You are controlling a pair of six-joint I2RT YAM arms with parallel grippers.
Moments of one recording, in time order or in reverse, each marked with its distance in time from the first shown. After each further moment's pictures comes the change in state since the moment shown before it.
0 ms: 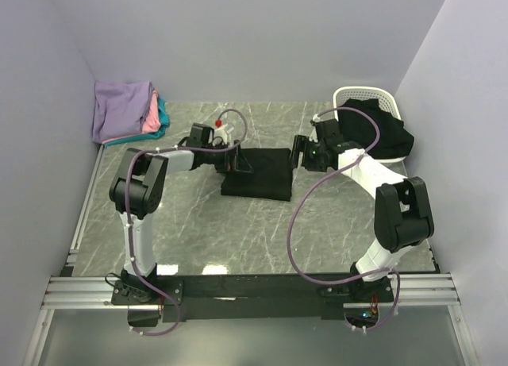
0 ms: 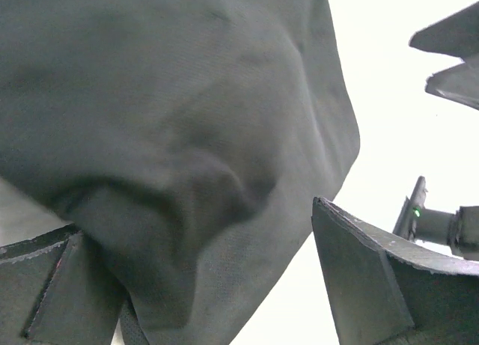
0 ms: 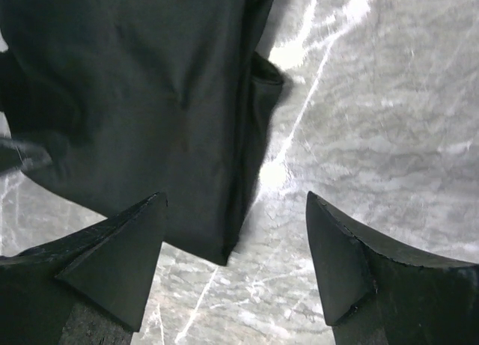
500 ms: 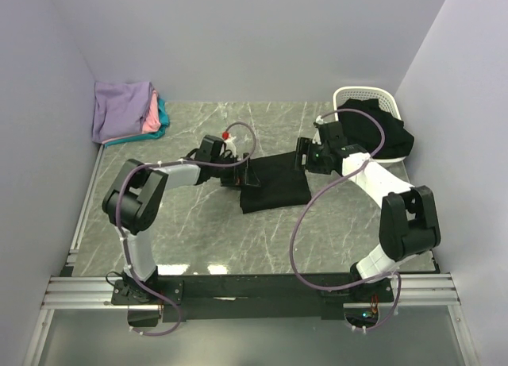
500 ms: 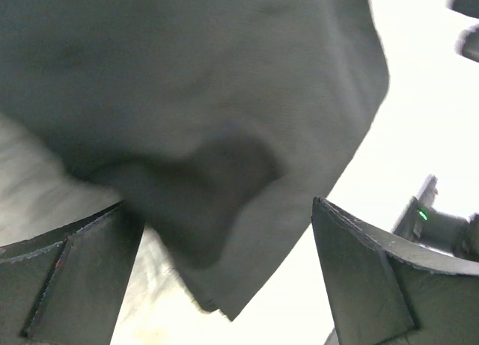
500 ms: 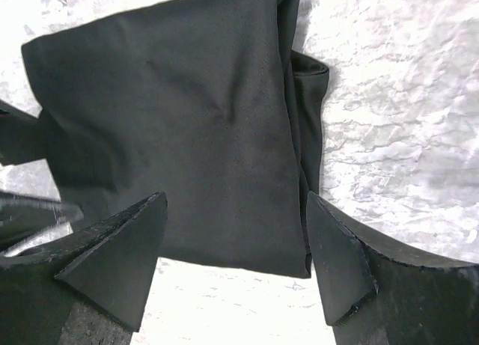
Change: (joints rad) left arm -0.145 -0.154 -0.183 0.052 -0.159 -0.109; right arm 0.000 -0.074 -0.049 -0.035 0.029 -0.015
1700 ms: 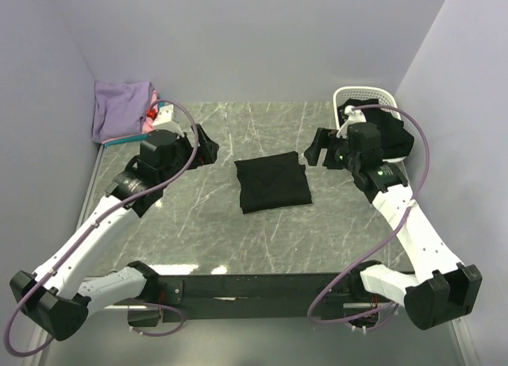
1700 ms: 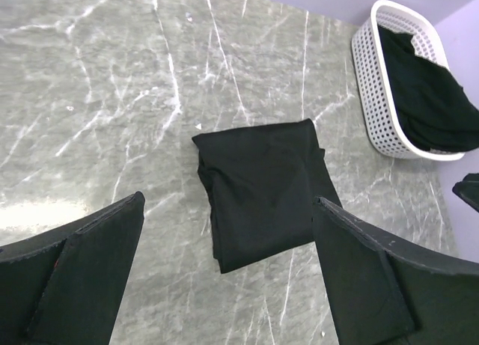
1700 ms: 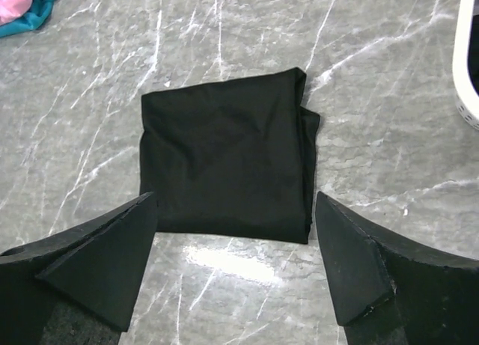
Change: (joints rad) left arm -0.077 -0.864 0.011 -0.468 -0.817 -0.102; right arm 0.000 -0.476 -0.037 -0.069 0.064 -0.024
